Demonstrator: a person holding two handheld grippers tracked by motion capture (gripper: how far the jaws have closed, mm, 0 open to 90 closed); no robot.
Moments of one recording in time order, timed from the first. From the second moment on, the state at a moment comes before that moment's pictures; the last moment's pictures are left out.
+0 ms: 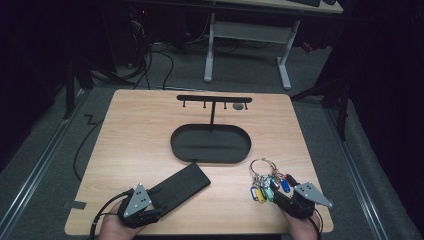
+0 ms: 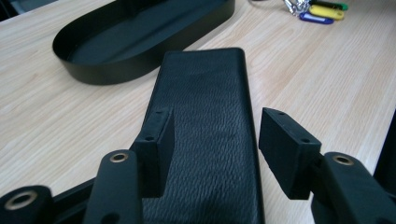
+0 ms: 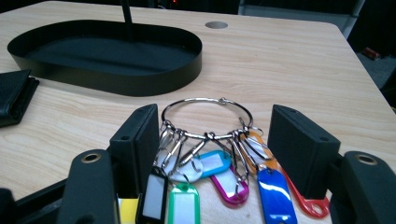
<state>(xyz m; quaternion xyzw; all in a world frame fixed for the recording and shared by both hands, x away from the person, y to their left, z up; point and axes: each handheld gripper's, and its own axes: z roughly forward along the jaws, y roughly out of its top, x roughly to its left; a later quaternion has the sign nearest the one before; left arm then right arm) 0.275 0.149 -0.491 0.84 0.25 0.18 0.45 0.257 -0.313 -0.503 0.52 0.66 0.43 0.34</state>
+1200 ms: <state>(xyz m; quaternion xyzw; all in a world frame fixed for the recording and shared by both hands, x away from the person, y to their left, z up) 0.307 0.063 -0.502 0.89 0.19 0.18 0.38 0.244 -0.322 -0.506 0.53 0.65 0.42 0.34</state>
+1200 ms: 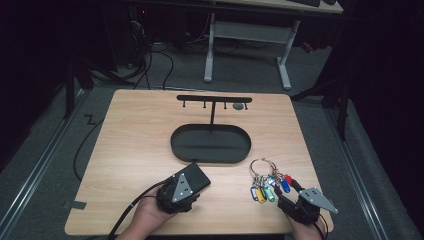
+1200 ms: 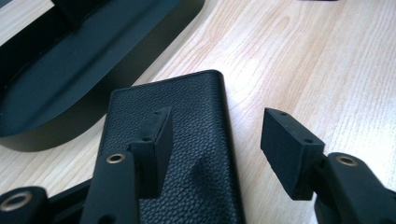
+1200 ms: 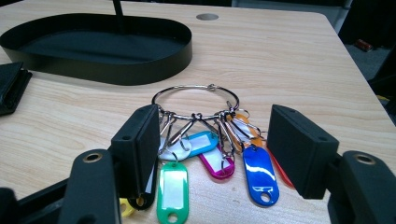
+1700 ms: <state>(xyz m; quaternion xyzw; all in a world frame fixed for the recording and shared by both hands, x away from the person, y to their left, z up) 0.306 0.051 -0.512 0.90 0.17 0.21 0.35 0.245 -0.323 -0.507 0.53 0.65 0.42 0.34</state>
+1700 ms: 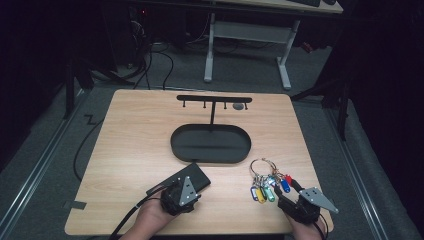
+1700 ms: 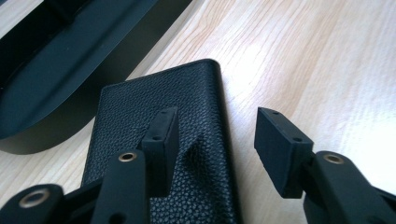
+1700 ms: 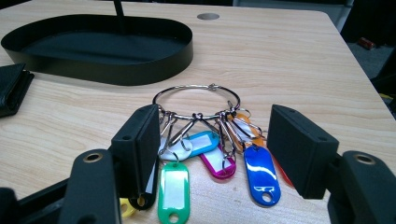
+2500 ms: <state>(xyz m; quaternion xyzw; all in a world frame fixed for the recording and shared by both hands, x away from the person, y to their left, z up) 0.292 0.040 -0.526 0.90 0.11 0.32 0.28 0.244 -0.325 -0.506 0.54 0.65 0.43 0.33</state>
